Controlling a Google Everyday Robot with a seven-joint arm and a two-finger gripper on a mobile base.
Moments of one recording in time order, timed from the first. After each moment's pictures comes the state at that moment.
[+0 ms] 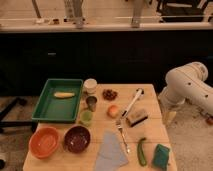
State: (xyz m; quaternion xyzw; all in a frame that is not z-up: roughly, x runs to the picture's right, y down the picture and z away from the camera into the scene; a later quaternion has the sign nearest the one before) arm 0.286 0.106 0.684 -0.28 0.02 0.02 0.96
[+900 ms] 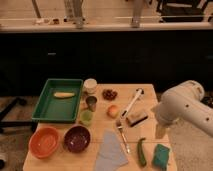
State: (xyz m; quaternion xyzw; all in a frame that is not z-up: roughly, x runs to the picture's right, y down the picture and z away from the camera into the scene) arm 0.229 0.177 0.670 -0.27 -0.01 0.01 0.96
